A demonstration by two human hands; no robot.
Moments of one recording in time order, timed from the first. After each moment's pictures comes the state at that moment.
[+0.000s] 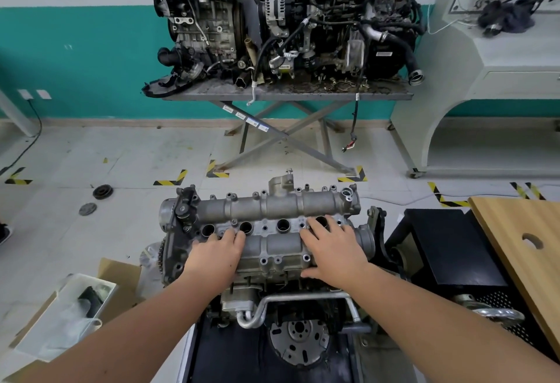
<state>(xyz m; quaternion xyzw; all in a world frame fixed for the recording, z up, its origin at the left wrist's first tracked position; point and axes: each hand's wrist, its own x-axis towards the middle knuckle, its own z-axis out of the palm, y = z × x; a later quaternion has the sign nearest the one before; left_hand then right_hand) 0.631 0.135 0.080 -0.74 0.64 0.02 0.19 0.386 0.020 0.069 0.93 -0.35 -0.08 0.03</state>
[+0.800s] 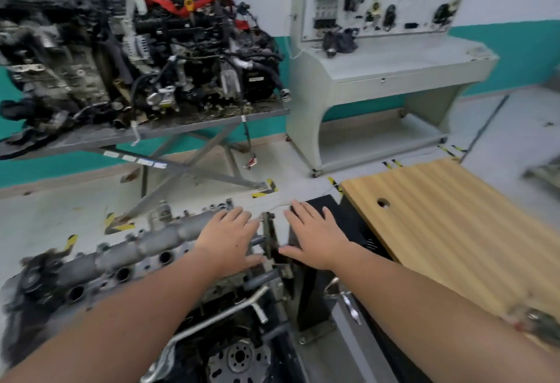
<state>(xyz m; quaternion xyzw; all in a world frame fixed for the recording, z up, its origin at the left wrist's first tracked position) 0.425 0.024 0.149 -0.50 0.86 -0.07 0.09 0.192 0.009 0.127 0.85 -0.53 -0.03 -0.03</state>
